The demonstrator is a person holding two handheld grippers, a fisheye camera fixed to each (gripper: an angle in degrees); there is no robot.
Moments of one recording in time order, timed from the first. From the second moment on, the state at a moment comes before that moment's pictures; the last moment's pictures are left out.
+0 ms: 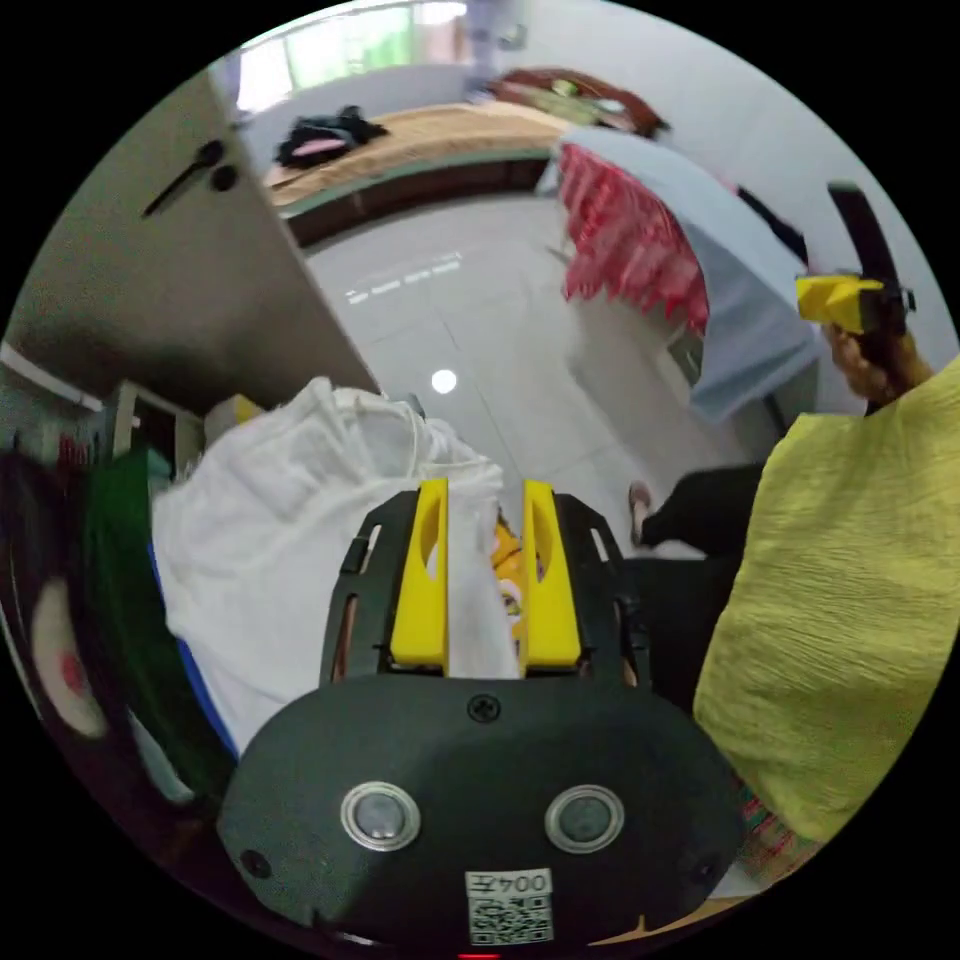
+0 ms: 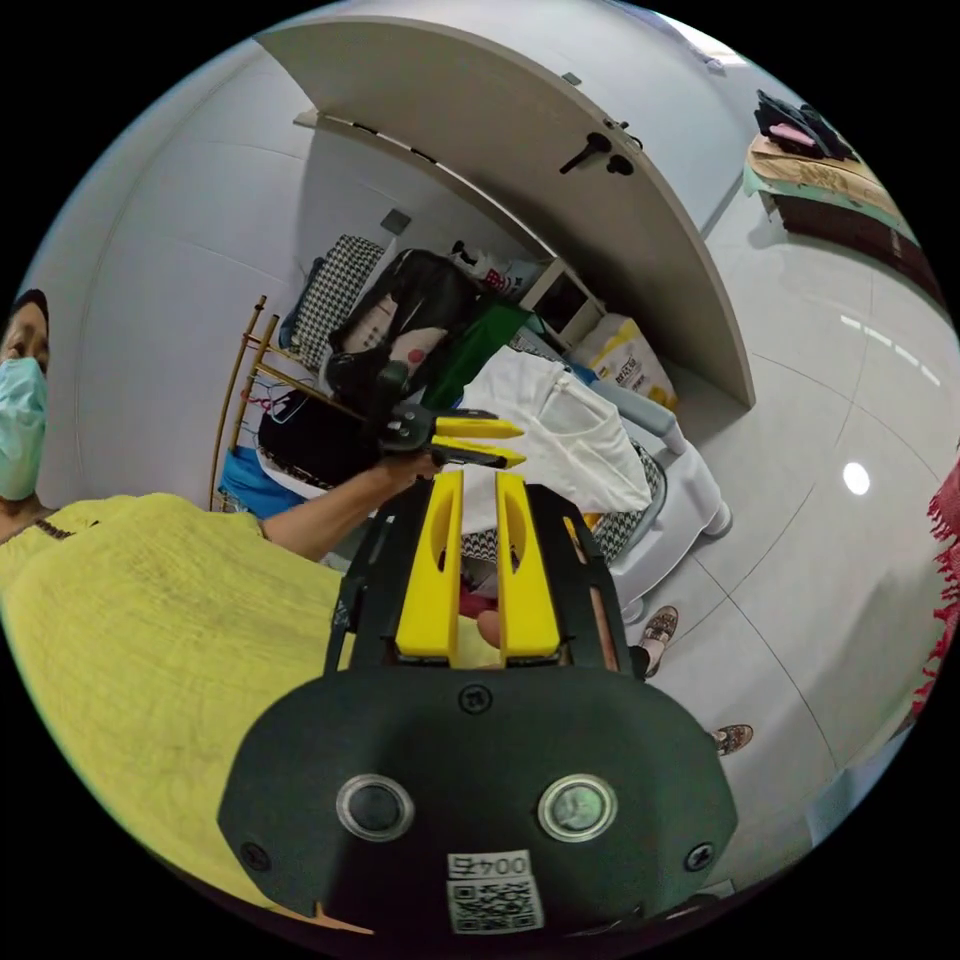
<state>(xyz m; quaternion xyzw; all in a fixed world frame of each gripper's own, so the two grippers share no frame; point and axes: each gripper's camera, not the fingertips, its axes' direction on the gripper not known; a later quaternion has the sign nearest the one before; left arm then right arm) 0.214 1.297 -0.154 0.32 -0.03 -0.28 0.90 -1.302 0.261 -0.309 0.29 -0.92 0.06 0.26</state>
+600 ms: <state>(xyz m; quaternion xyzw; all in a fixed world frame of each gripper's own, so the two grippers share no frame) 0.175 1.085 -0.074 0.02 -0.05 -0.15 0.99 -1.531 0.084 -0.283 0.23 -0.91 -0.07 0.33</state>
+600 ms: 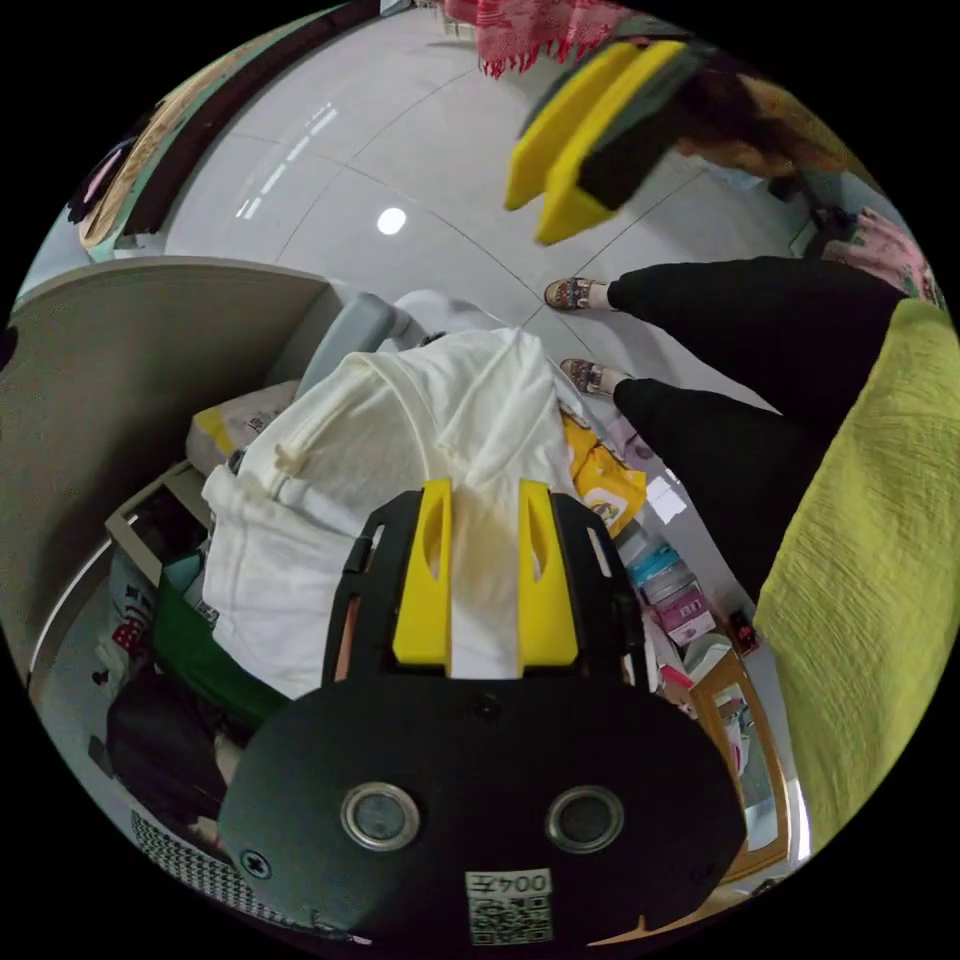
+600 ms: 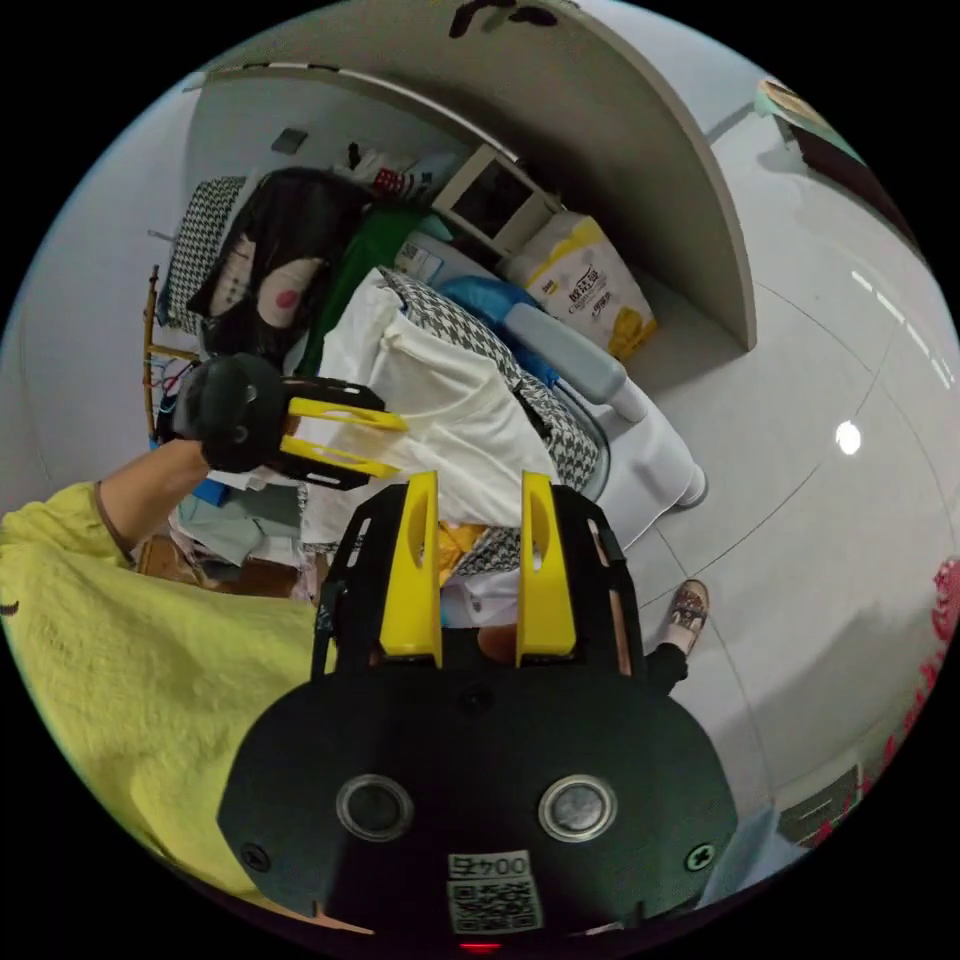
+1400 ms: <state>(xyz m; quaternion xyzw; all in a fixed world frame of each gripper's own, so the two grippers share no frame) 0.359 1.200 -0.159 0.24 -0.09 -0.40 0.88 -1.726 -0.029 -0.258 0.28 -0.87 -0.25 0.30</state>
